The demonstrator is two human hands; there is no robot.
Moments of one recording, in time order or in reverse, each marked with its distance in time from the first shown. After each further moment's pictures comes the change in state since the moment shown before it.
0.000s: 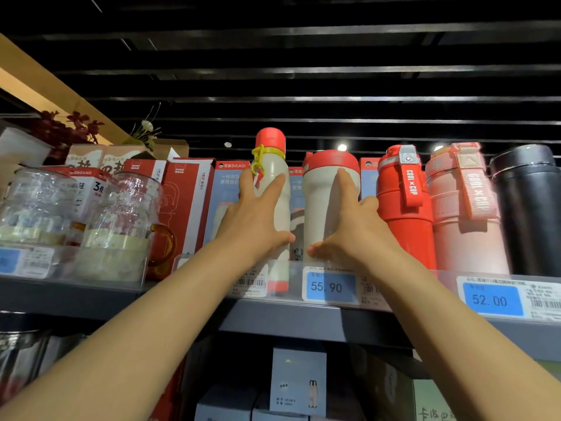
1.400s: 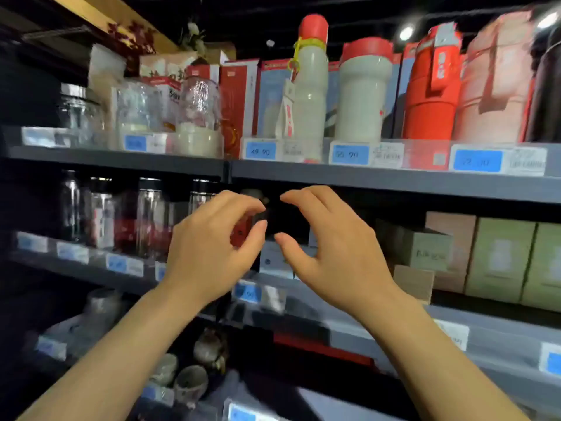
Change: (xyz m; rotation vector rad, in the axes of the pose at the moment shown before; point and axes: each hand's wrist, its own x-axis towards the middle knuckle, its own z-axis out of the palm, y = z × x) left_hand -0.241 -0.016 -0.043 -0.030 0.290 0.156; right_hand -0.201 -0.011 0.037 0.187 0.072 -0.563
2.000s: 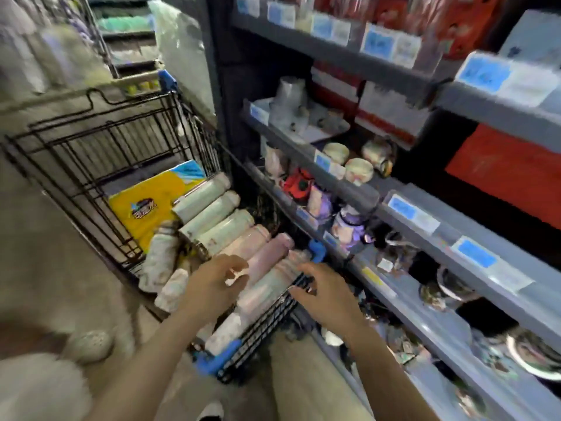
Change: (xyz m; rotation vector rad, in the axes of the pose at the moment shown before) left_hand -0.400 0.029 -0.183 0.310 -0.718 -1.169; right_hand -0.295 -0.178 0.168 0.675 -1.104 0.386
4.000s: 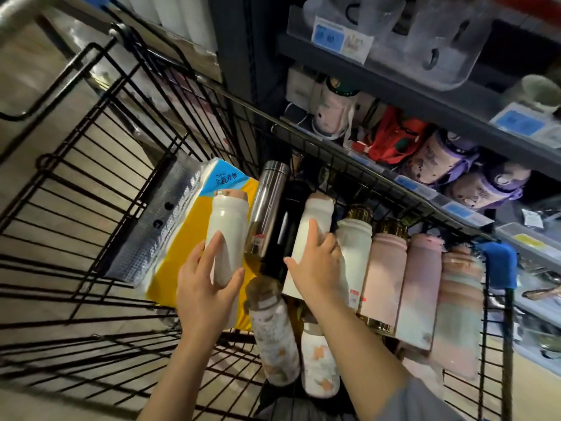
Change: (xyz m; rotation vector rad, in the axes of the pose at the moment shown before) left_hand 0.255 -0.357 -0.103 -0.127 -0.030 -0.004; right_hand 0.357 -0.163 0.280 -0.185 0.106 0.780
